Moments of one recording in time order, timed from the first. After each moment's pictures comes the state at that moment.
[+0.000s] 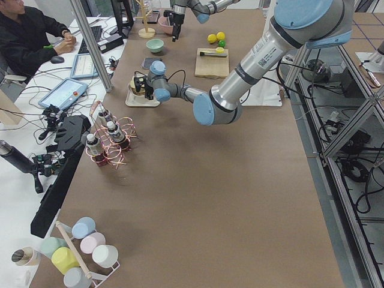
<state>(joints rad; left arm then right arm) -0.75 -2.48 -0.91 -2.45 -1.81 -1.55 0.96 -1.30 1.72 -1.01 2.19 1.21</state>
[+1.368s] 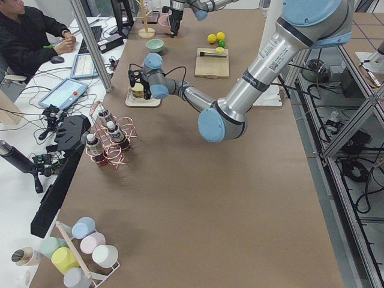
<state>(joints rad) -0.91 -2.25 -1.36 -2.24 -2.01 -1.45 1.03 -1.31 1.72 -1.04 2.26 1.21</state>
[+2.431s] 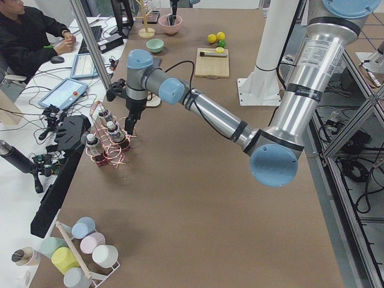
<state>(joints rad) -1.39 -1.88 -1.76 -1.51 -2.18 -0.23 1.33 -1.38 1.69 -1.65 2.19 0.26</state>
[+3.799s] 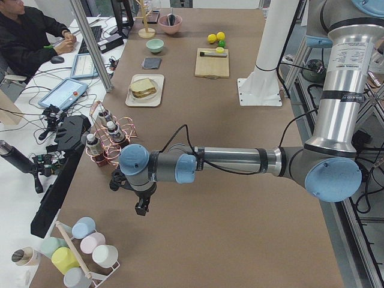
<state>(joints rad) -1.60 -1.69 -1.47 -1.59 -2.41 0.17 1.57 -1.45 1.50 -1.66 2.35 -0.03</state>
